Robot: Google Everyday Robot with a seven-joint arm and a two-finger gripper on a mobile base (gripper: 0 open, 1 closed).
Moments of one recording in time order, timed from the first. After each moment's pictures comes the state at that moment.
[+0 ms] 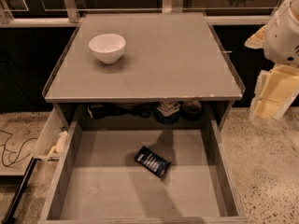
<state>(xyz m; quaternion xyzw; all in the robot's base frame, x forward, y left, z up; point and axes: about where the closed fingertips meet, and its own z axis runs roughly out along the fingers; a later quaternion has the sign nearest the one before) 0.438 -0.217 0.976 -0.60 0.78 -0.03 0.16</state>
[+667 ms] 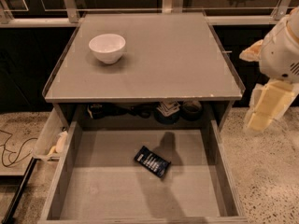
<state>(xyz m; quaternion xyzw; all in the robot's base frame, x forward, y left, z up) 0.433 -0.209 0.951 -0.61 0.78 -0.01 0.17</state>
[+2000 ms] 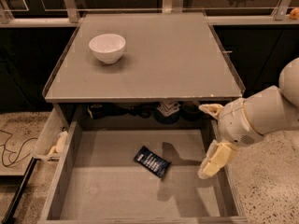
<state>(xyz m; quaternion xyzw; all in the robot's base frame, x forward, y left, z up) 0.427 -0.147 0.804 -0.60 0.73 0.15 0.28</state>
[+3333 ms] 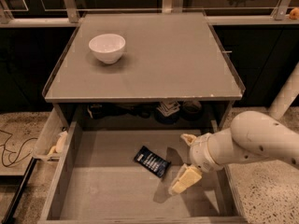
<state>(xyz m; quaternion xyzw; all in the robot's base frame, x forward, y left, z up) 0.439 -0.104 0.670 -0.54 0.77 0.19 0.28</state>
